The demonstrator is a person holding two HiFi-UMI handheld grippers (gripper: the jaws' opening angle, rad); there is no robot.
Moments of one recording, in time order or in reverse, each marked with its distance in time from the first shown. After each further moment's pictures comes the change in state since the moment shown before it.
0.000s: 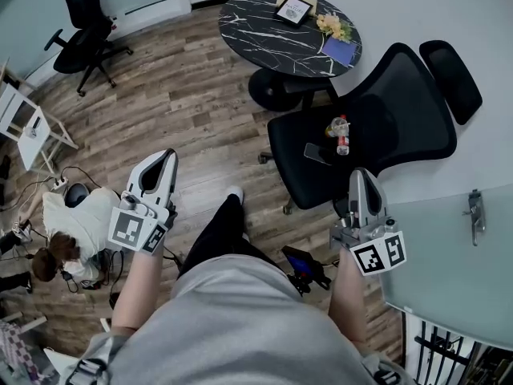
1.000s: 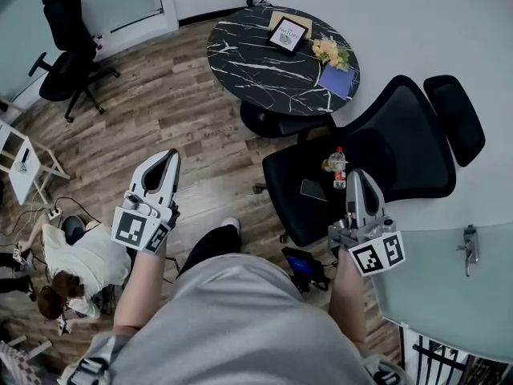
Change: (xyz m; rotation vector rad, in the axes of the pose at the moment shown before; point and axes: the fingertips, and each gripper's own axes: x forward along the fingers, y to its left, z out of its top) left arm 0.155 0.095 0.005 -0.011 -0.043 -0.036; right arm 0.154 -0.066 0.008 -0.029 -0.001 -0.015
